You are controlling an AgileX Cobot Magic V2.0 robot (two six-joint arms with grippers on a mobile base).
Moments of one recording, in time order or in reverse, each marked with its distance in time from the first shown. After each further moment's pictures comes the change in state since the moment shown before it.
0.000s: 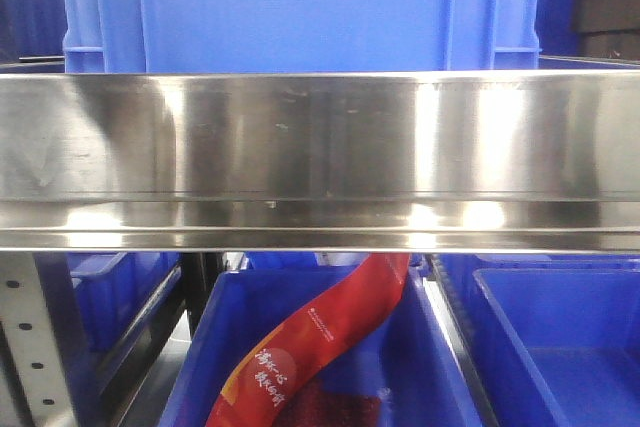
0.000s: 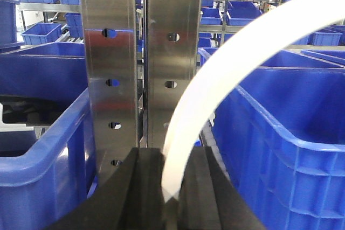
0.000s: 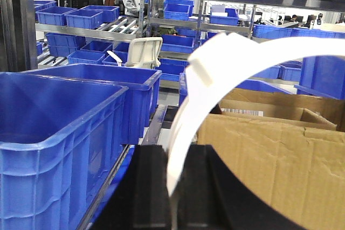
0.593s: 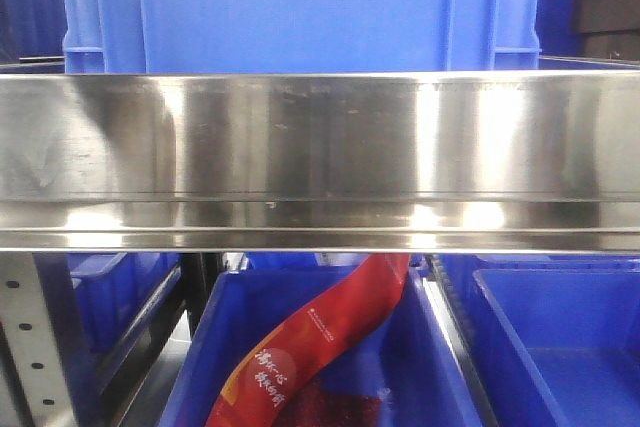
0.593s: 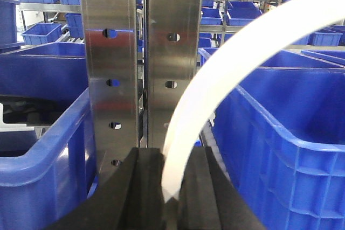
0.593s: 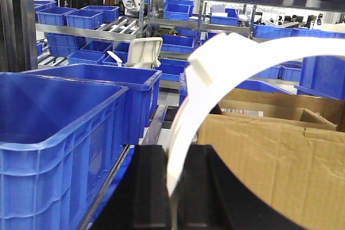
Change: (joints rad) left arm 0.000 0.000 0.000 0.000 0.000 0.000; right arm 0.000 0.000 0.000 0.000 0.000 0.000
